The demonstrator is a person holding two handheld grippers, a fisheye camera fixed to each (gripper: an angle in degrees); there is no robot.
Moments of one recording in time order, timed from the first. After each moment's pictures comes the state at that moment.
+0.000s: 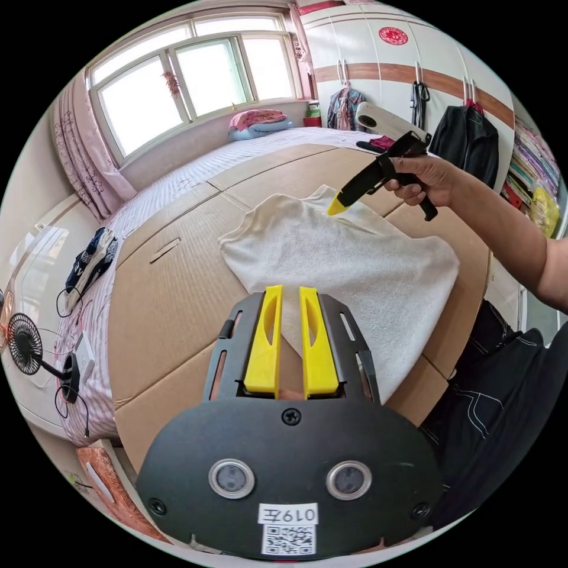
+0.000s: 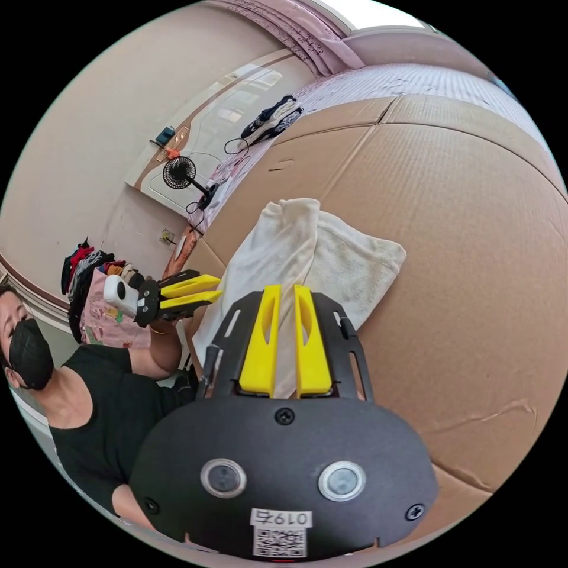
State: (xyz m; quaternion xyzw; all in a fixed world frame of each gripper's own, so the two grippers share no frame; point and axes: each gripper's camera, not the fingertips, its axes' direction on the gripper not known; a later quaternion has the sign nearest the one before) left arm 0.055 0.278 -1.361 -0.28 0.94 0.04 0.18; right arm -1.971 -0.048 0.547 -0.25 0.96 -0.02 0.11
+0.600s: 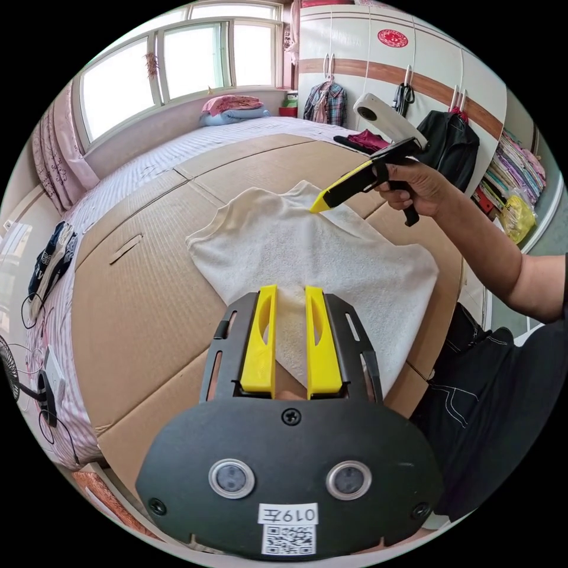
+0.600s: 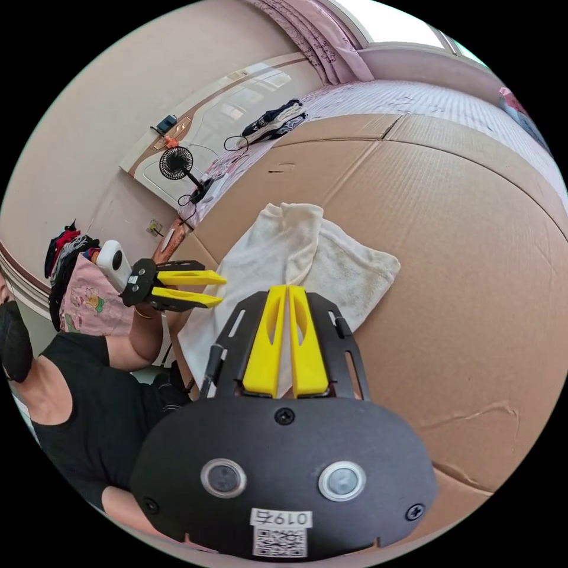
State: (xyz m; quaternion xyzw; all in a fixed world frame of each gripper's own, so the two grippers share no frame) left arm 0.144 0.282 -1.423 -0.28 0.96 0.03 0.07; right arm -1.956 -0.060 0.539 -0.28 0.96 -0.05 0.06
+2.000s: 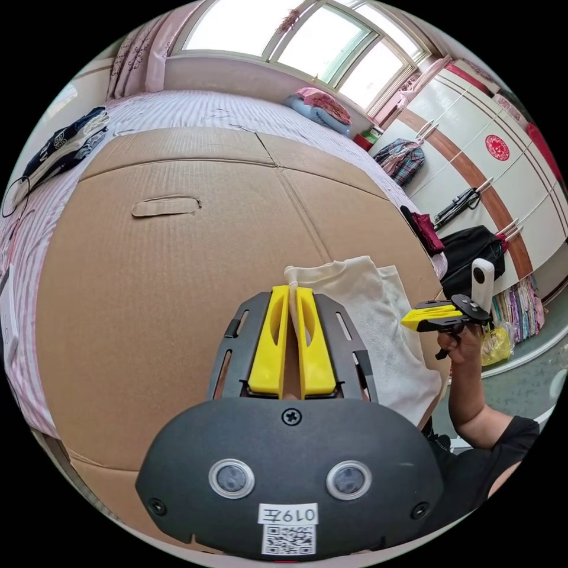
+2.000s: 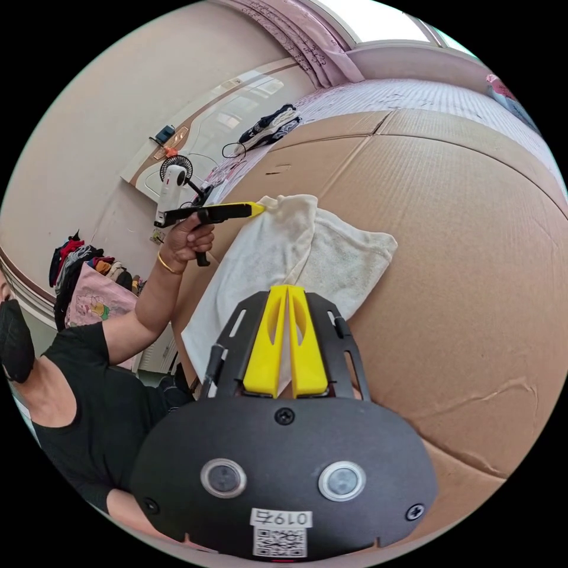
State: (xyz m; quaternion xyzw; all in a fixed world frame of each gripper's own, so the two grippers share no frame) left arm 0.395 0.365 -1.538 -0.51 0.86 -0.02 0.00; right arm -1.995 -0.037 0.584 -0.25 0.96 -0.06 0.08
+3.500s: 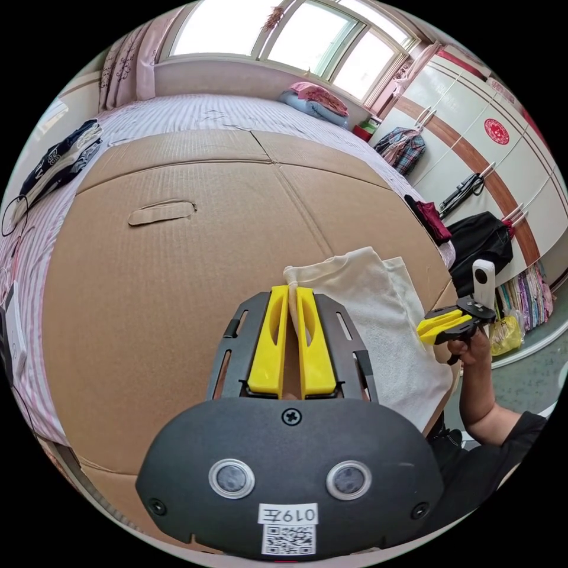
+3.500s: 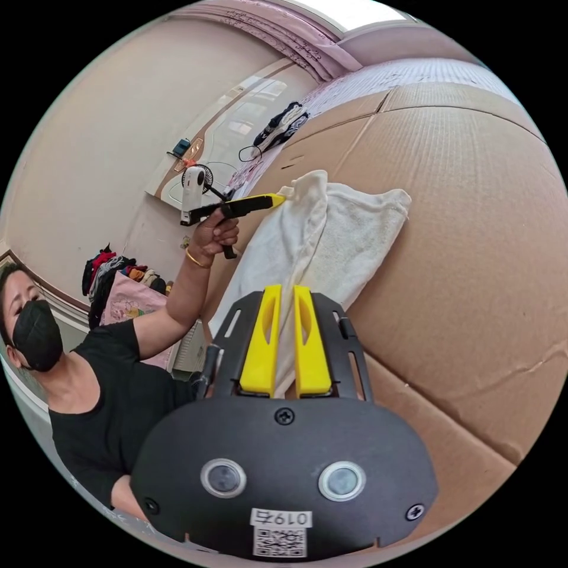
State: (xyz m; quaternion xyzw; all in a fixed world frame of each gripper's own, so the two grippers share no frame) left arm 0.404 0.351 -1.594 -0.49 0.87 0.00 0.01; right arm -2.031 0.020 0.649 -0.23 0.96 -0.03 0.18
